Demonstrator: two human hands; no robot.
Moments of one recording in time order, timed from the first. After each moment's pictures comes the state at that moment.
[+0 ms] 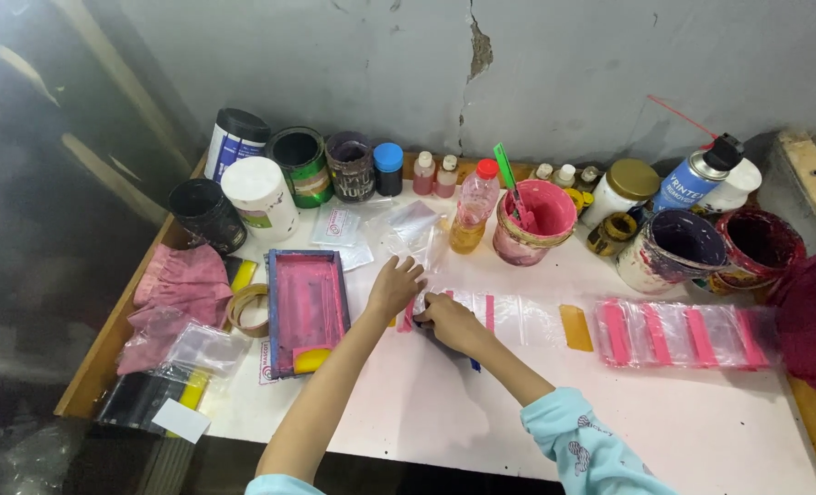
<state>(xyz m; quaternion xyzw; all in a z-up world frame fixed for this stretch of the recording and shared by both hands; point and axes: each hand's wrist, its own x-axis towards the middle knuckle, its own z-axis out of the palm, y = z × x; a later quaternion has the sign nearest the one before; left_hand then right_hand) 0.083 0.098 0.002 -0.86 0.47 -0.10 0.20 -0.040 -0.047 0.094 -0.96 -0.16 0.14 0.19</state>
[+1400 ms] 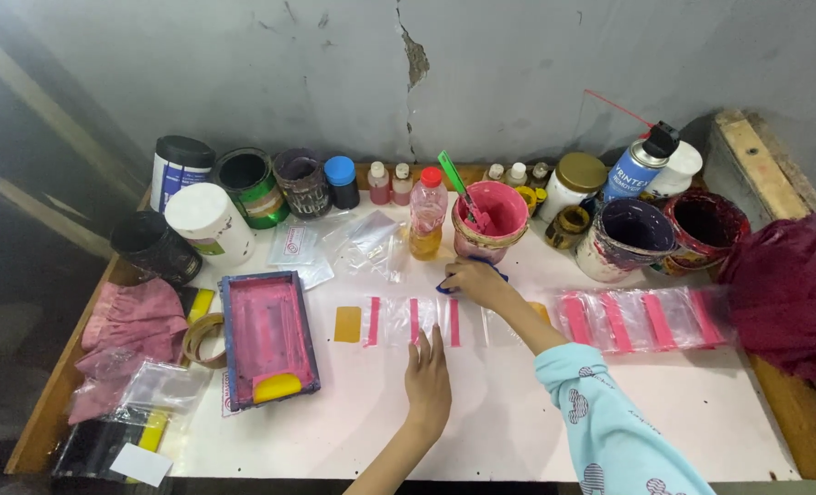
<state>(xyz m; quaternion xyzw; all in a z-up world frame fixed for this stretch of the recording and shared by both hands) -0.116 -0.001 -0.022 -0.93 0.29 -0.01 0.25 0.035 -0.218 0.001 -0.94 -0.31 -0.07 0.11</state>
